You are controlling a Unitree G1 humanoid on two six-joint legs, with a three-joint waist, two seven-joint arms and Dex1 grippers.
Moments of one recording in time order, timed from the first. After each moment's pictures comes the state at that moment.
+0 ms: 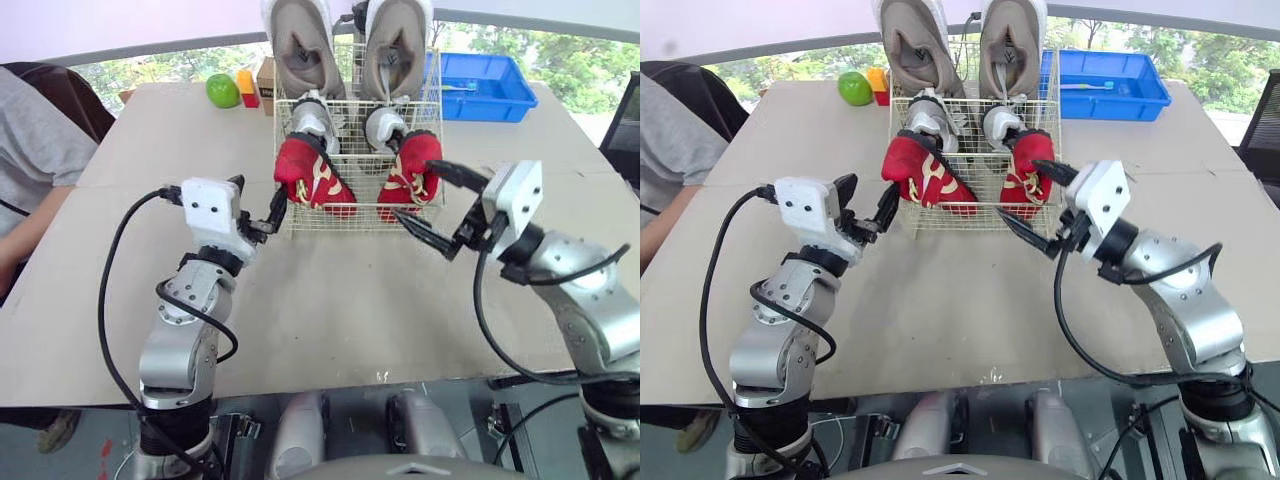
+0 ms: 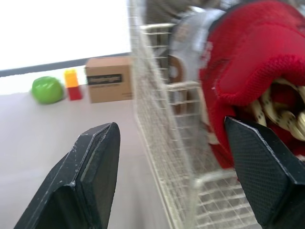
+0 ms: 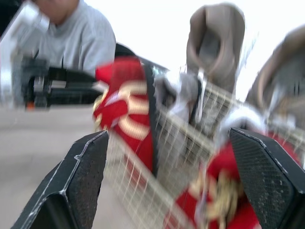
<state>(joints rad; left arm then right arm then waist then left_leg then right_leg) -0.18 0.27 0.18 -0.53 -0.28 0.48 -0.14 -0.44 -0.52 0.02 -0.59 0.48 0.51 0.56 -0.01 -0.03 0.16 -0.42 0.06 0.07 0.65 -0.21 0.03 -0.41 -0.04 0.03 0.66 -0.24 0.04</state>
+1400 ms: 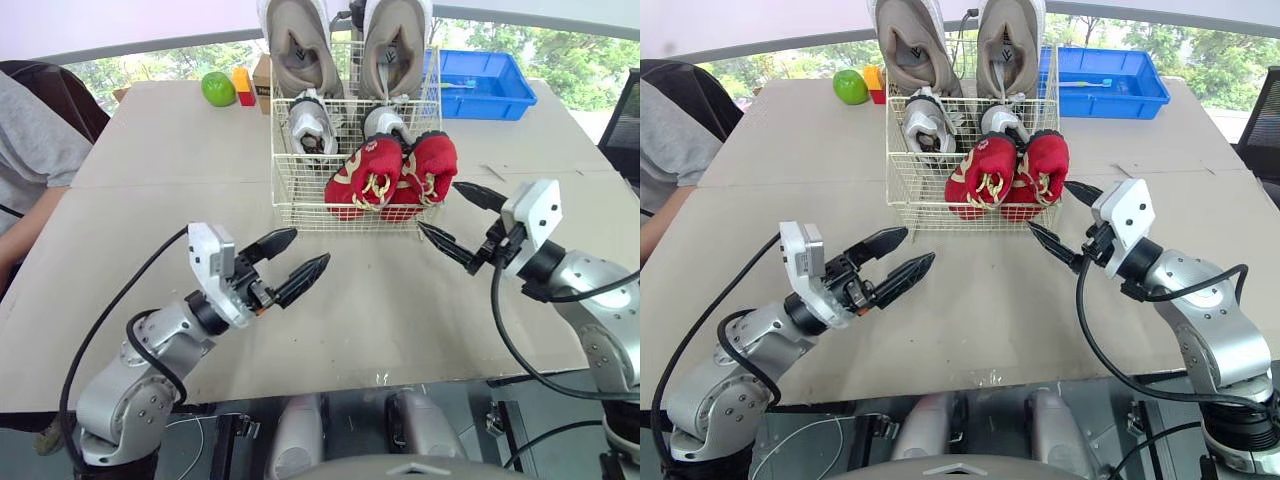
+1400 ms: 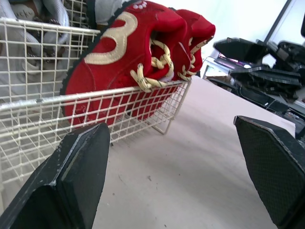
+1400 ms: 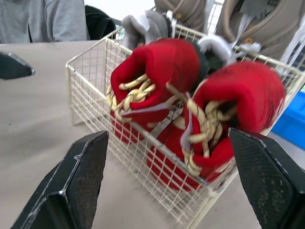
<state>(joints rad) 0.06 0.50 0.22 -0.64 -0.78 0.52 -0.60 -0.22 -0.58 -0.08 -0.61 0.47 0.51 0.56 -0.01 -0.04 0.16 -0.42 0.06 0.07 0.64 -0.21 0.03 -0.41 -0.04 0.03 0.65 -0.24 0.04</state>
